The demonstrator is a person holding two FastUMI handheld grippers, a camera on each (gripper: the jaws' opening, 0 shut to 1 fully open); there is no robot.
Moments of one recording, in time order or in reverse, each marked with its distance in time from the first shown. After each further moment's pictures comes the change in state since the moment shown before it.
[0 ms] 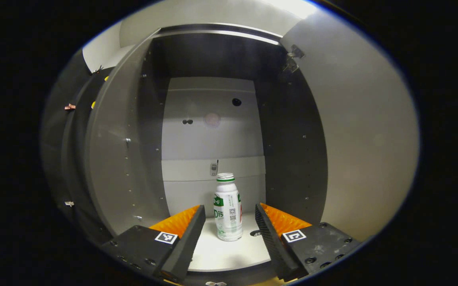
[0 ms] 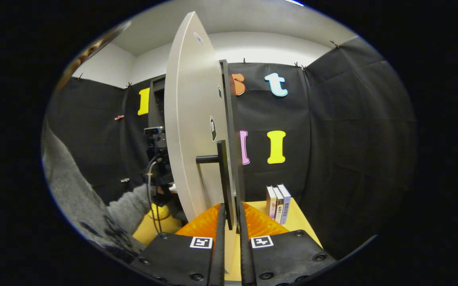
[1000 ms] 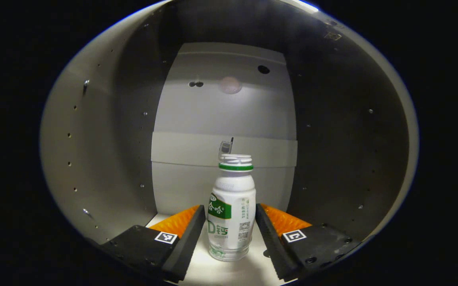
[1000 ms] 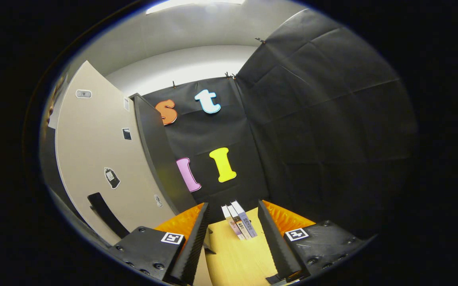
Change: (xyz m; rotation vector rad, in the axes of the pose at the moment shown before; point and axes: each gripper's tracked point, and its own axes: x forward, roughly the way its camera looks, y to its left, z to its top) left arm 0.117 0.034 -0.050 -0.081 0.087 0.110; right arm 0.017 -0.181 0.042 0.196 -0.191 -0.346
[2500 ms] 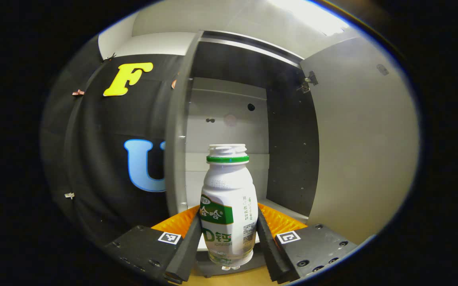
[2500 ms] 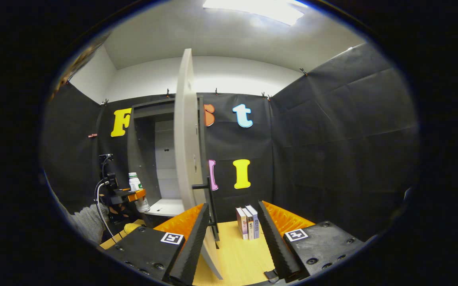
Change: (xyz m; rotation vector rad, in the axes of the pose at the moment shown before) left arm -0.249 0.091 0.040 0.004 -0.017 -0.177; right arm -0.147 0.161 -0.019 -0.261 -0.096 0.105
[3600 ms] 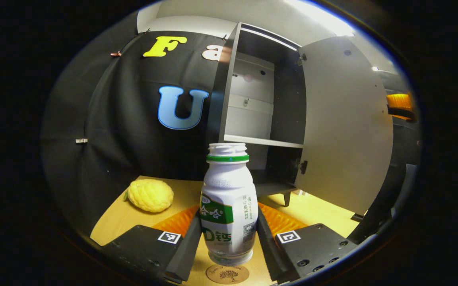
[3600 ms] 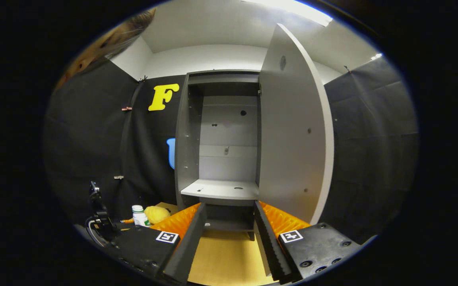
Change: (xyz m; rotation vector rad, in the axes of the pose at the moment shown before) left arm -0.185 0.036 -0.255 -0.096 0.132 -0.015; right arm 0.022 0.144 -0.120 -0.084 0.091 0.207
